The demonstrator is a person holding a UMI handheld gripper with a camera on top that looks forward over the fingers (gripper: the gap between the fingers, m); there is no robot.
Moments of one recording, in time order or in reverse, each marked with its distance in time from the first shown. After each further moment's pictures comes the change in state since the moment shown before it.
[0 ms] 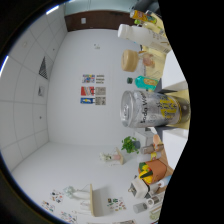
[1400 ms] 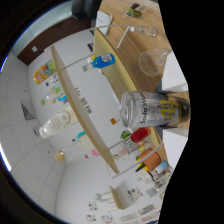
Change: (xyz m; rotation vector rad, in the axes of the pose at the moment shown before) arm 0.095 0.235 -0.098 -0.035 -0.103 0.500
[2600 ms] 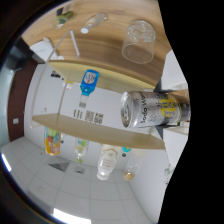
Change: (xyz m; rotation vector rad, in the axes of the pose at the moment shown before) arm 0.001 -0.065 0.013 0.083 -0.140 0.814
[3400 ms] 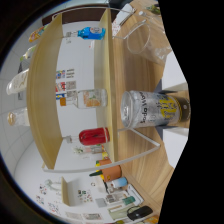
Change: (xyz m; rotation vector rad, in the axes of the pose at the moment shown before) arm 0.145 0.090 0.025 -0.277 0.184 -1.215
